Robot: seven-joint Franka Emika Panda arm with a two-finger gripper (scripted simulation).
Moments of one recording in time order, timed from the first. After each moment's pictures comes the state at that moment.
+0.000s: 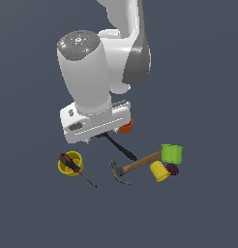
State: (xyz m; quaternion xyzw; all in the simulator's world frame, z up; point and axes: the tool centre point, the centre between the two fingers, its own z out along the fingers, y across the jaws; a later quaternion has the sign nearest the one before) arm 0.066 -0.059 0.243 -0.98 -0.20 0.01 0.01
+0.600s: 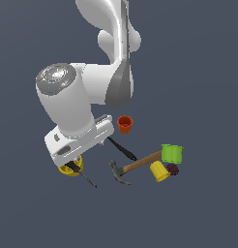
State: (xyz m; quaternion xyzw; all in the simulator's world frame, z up) arm 0.100 -0.105 0.202 -0.95 -0.32 0.01 0.01
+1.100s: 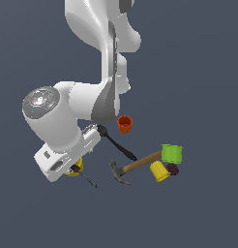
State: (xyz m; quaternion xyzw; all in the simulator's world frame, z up) arm 0.120 -0.143 0.164 -0.91 -0.42 0.00 0.00
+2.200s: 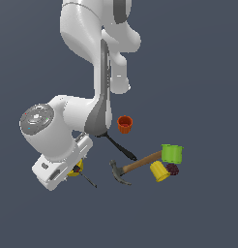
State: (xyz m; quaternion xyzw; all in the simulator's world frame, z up) arm 0.131 -0.169 0.126 -0.88 -0.47 0.00 0.00
